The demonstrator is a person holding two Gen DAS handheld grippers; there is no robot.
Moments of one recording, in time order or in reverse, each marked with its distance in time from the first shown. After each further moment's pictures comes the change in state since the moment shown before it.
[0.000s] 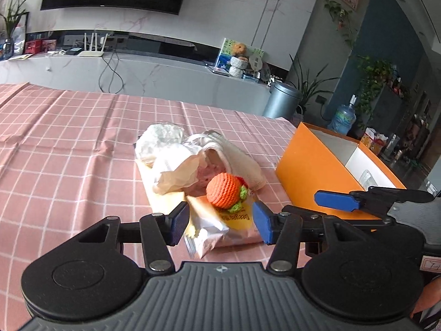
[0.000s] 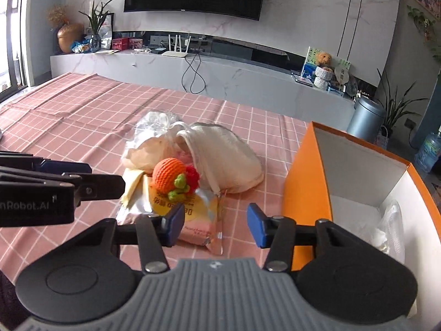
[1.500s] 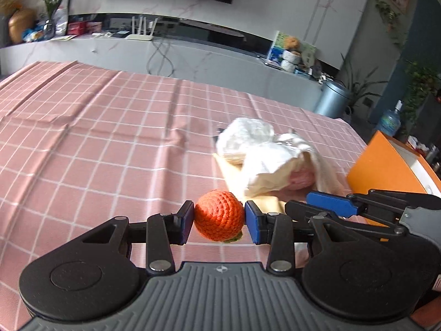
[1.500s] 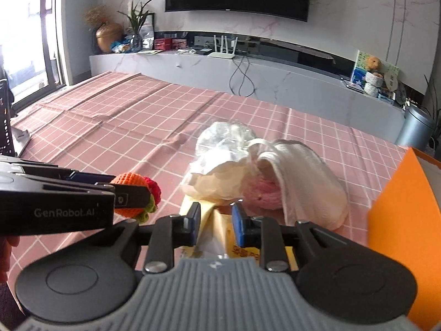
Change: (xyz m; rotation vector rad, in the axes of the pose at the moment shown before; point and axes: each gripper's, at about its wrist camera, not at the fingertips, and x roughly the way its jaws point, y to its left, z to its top) left arm 0.001 0.072 0.005 -0.119 0.043 0.190; right arm 0.062 0.055 0.026 -0.041 -0.012 0.196
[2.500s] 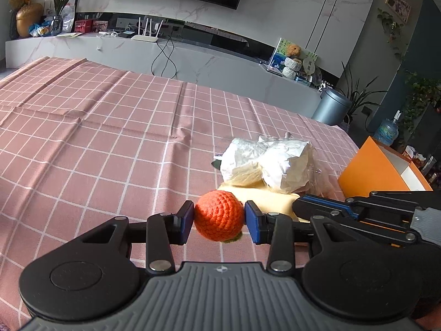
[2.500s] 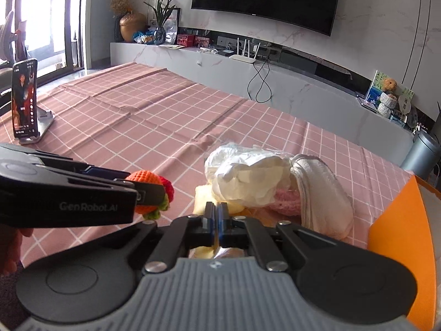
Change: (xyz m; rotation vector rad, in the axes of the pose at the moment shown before) left arm -0.030 -0.002 -0.010 -0.023 -0.019 -0.019; right arm -0.022 0.034 0.003 -0.122 0.002 0.027
